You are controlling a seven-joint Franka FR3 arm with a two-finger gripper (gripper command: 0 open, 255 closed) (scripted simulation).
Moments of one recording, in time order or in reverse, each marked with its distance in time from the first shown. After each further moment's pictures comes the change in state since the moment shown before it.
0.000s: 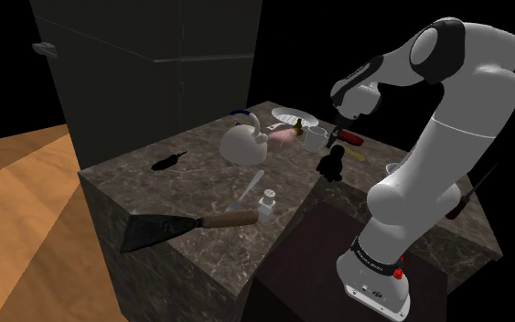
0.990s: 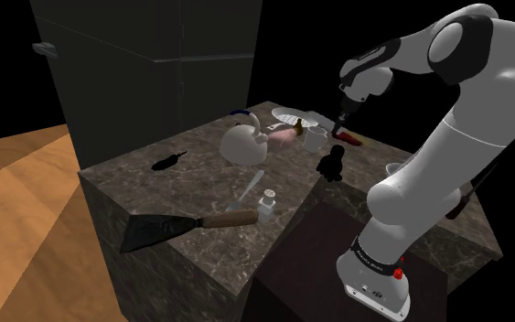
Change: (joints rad) arm -0.001 -0.115 0.001 0.087 -0.085 -0.187 0.076
